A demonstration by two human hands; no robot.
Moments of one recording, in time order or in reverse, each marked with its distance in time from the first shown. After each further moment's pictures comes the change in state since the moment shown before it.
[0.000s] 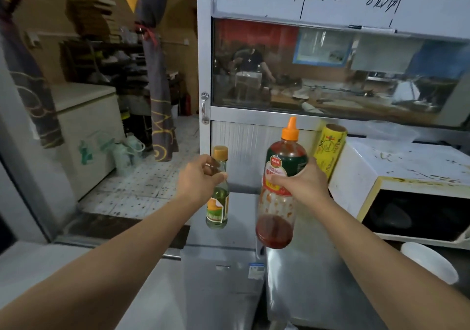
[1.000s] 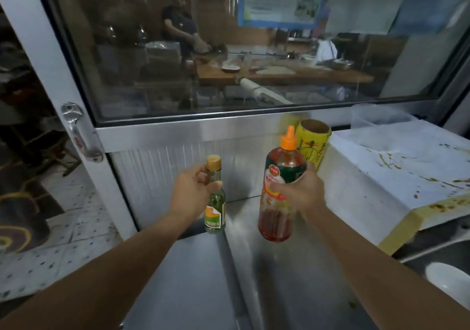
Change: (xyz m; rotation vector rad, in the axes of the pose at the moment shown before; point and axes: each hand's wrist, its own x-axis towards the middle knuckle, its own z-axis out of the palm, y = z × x) left_hand 0.301 -0.046 0.203 -0.116 -0.415 0.007; right_hand 0.274 0.128 0.060 -0.010 0.316 0.237
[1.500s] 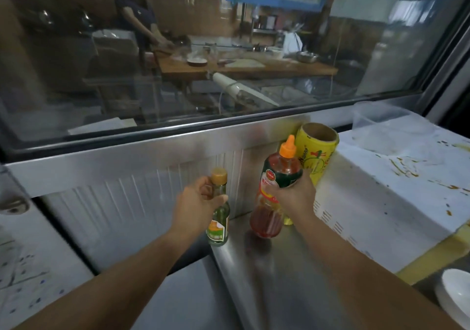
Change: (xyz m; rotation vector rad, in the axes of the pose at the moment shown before) left_hand 0.108 -0.049 0.041 -0.054 -0.156 0.026; right_hand 0.084 0.043 0.071 -0.028 0.267 0.127
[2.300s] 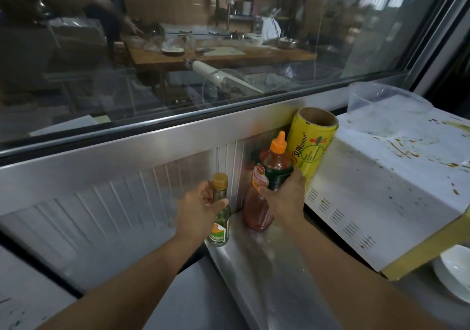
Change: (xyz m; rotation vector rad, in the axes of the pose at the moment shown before) left_hand 0.028 -0.041 0.027 0.016 -0.067 0.009; right_hand -0.006 0.021 0.030 -0.165 0.076 0.002
